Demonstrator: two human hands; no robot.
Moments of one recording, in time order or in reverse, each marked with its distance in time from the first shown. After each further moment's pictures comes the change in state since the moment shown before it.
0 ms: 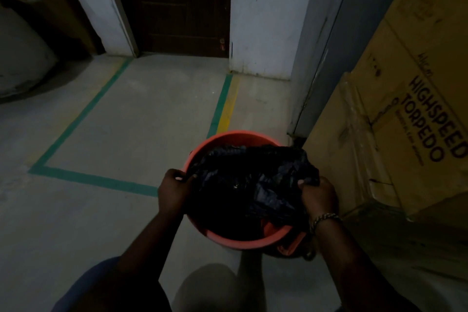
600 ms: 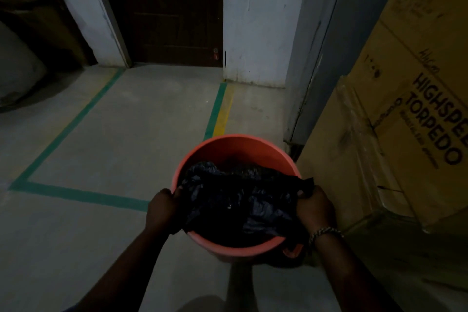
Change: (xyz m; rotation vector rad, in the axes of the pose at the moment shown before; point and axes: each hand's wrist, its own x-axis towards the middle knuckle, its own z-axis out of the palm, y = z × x) left_hand 0.023 -0.021 0.011 0.231 -0.114 0.032; right_hand 0.013 0.013 0.022 -0.144 0.037 -0.089
